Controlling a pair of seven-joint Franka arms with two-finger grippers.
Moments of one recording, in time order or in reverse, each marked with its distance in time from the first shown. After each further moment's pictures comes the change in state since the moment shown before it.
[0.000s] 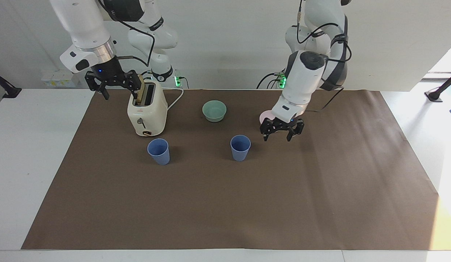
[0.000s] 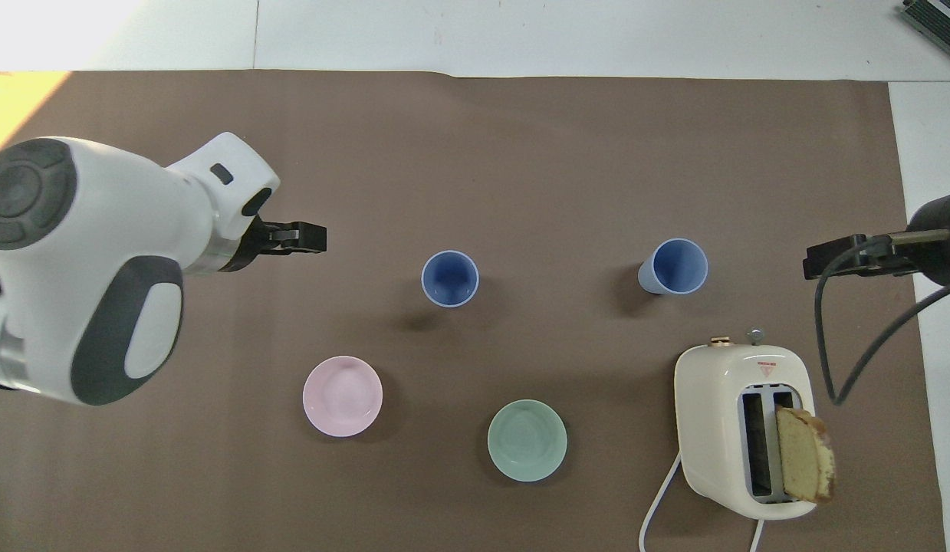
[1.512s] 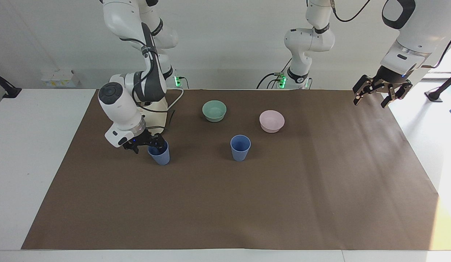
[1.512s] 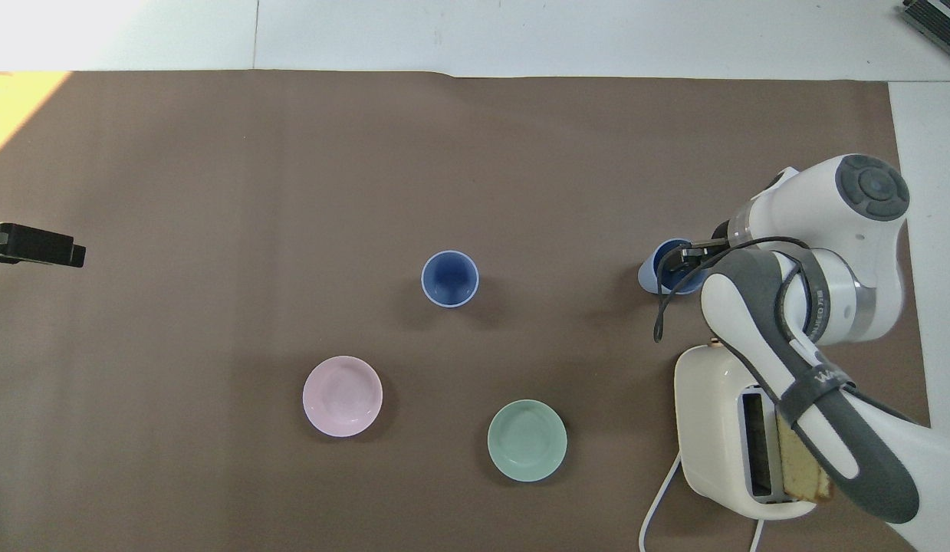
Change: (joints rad) left arm 0.299 -0.045 0.001 0.223 0.026 -0.387 0.361; right arm 0.044 0.287 0.007 -0.313 0.041 0.578 0.002
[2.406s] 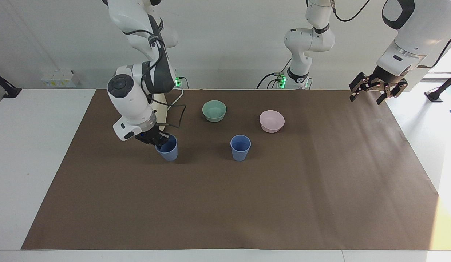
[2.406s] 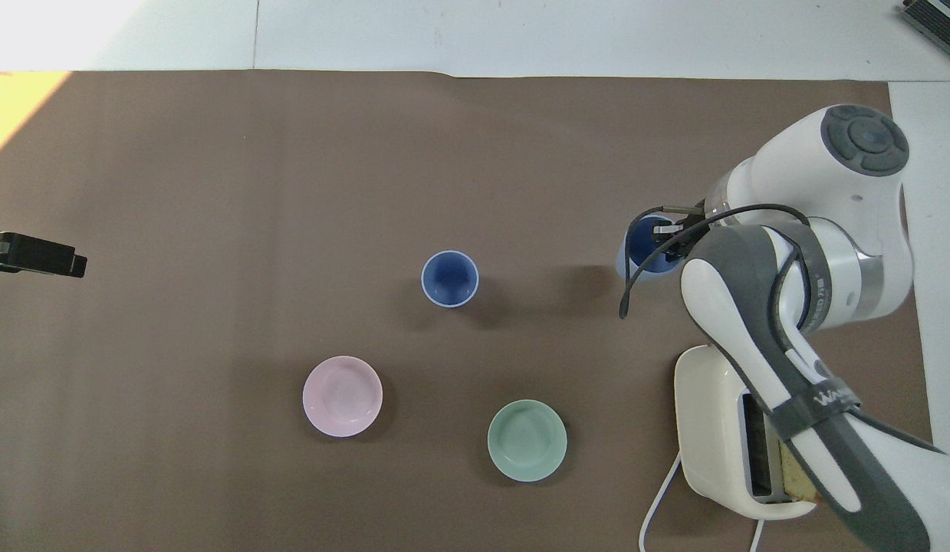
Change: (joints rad) left arm 0.000 -0.001 -0.001 0.001 0.000 -0.029 0.024; right arm 0.111 -0.016 0.006 0.215 0.005 -0.255 0.339
